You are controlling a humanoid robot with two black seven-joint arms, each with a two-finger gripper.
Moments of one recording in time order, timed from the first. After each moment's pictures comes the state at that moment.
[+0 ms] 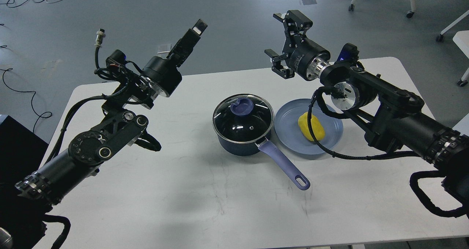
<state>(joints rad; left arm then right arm) -0.88 0.32 -0.51 -0.99 1.22 0.18 -0.48 0.88 -0.12 0.70 0.82 -0.28 0.08 0.14</state>
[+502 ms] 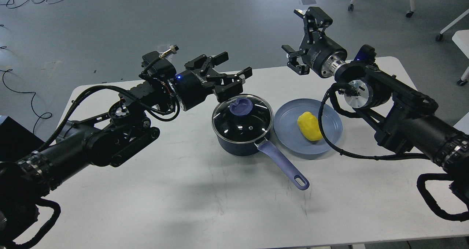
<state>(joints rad) -1.02 0.32 -0.26 -0.96 1.70 0.25 -0.49 0.83 -0.17 0.79 0.82 -0.28 0.07 0.13</state>
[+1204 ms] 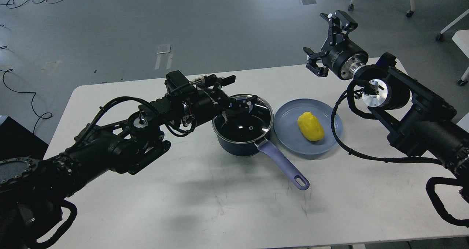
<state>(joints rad) -1.00 0.19 -0.07 -0.75 1.74 0.34 -0.49 0.78 -0.20 0.88 0.82 -0.23 0.05 0.08</state>
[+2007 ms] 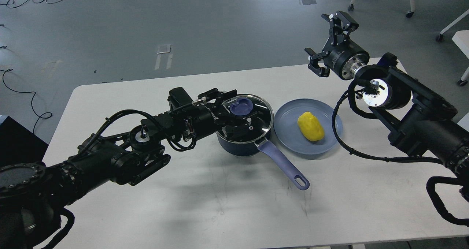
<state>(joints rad) -0.97 0.19 -0.01 -0.75 1.74 0.40 -0.49 0.79 -0.20 0.88 0.80 -0.23 0.05 0.08</state>
